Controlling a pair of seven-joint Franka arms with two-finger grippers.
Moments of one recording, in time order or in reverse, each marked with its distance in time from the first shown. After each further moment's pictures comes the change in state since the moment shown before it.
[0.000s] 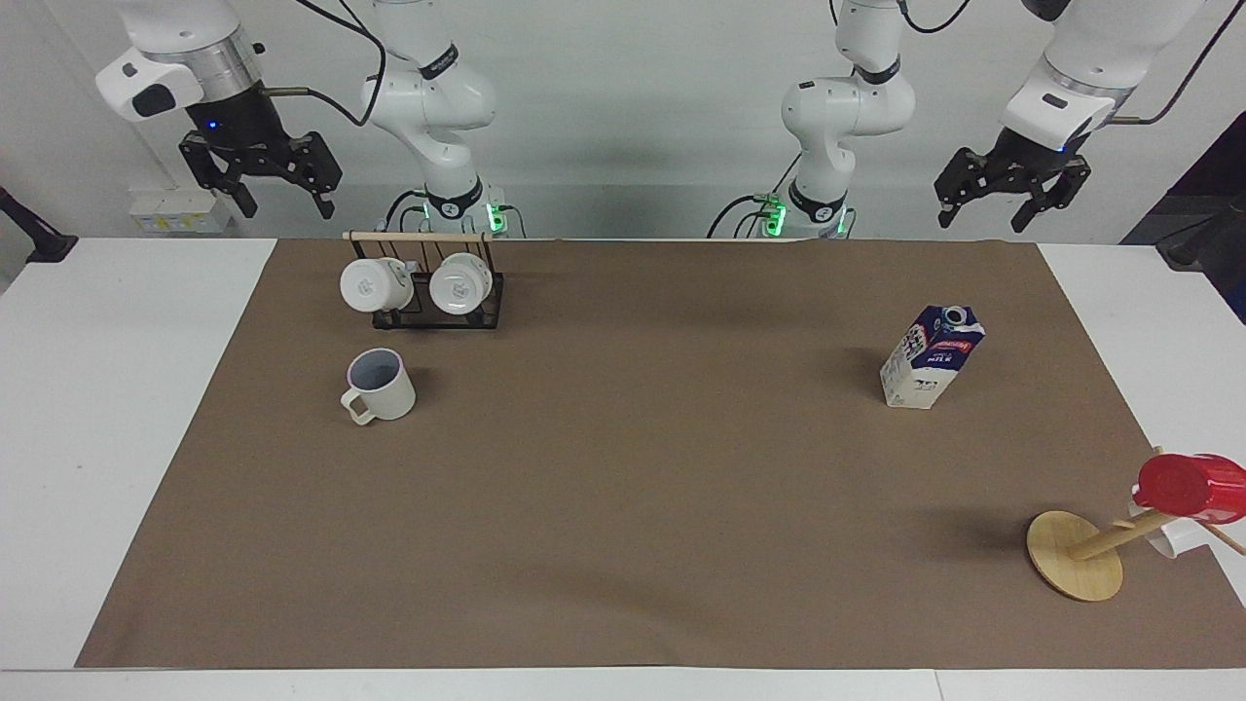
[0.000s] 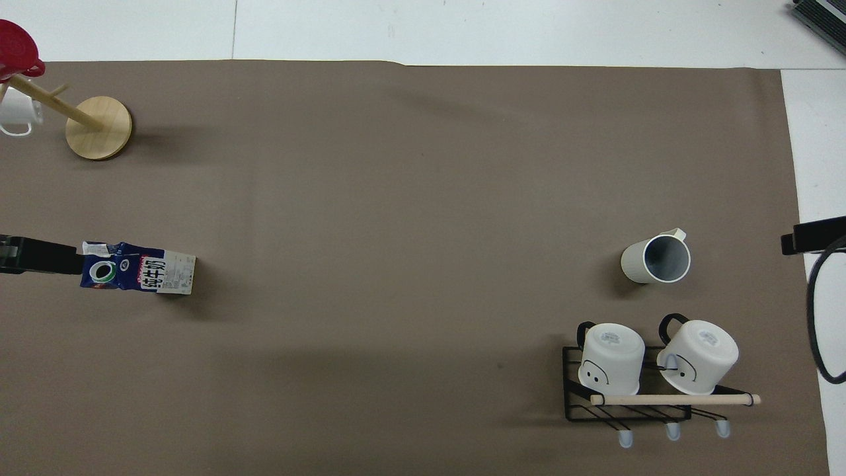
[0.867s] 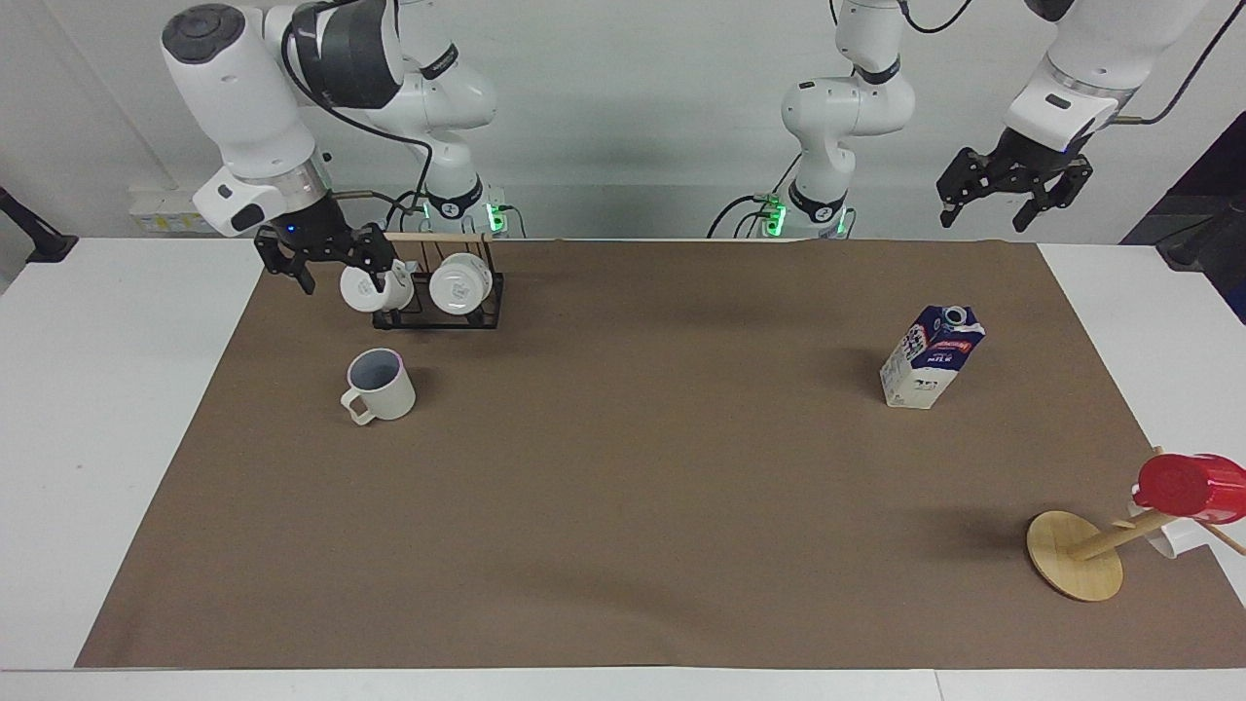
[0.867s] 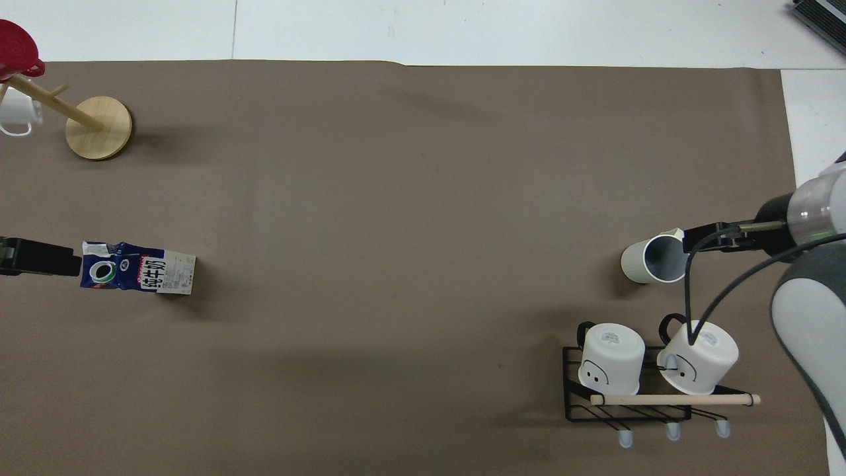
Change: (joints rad) left arm 0.000 0.000 0.006 0.000 0.000 -0.009 0.000; right arm 0.048 0.012 0.006 -0.347 0.000 0.357 0.003
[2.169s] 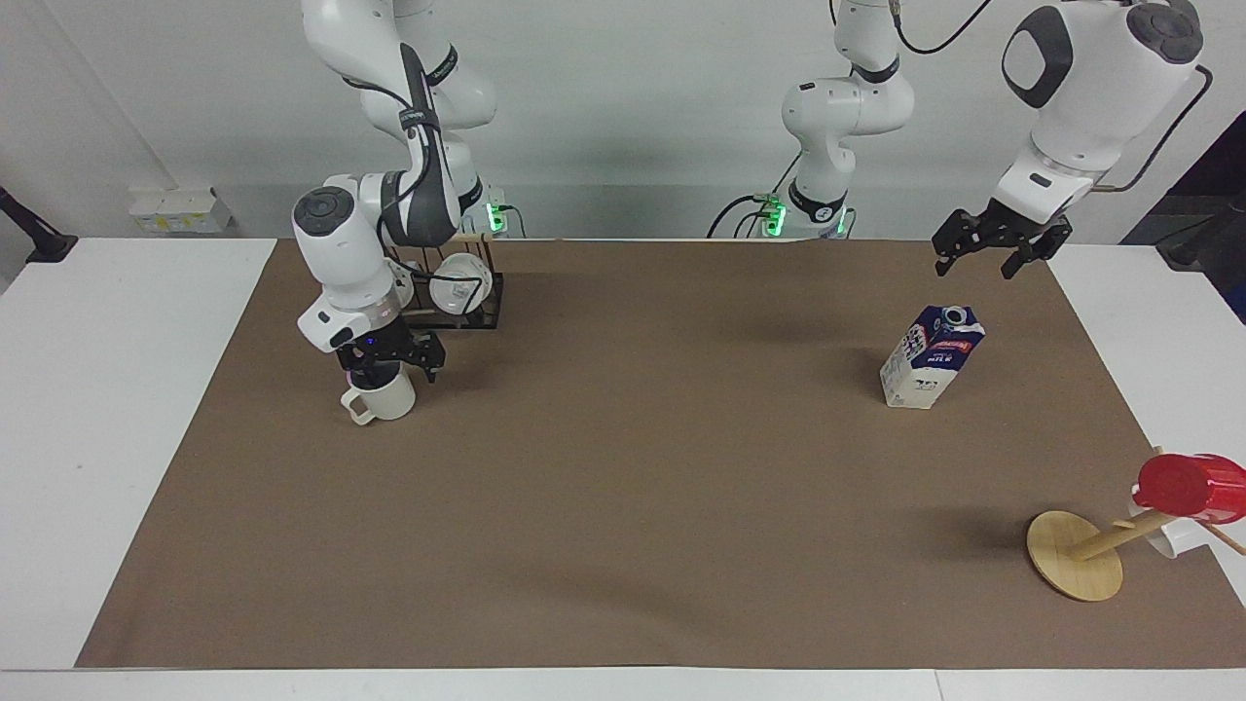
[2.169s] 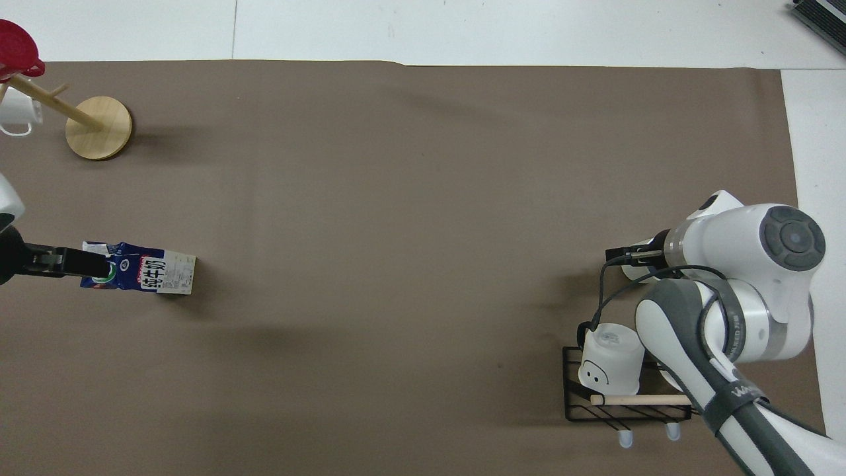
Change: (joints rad) left arm 0.052 -0.021 0.014 -0.296 0.000 0.286 0.063; right arm 0.027 0.142 0.002 -0.342 0.000 0.531 0.015
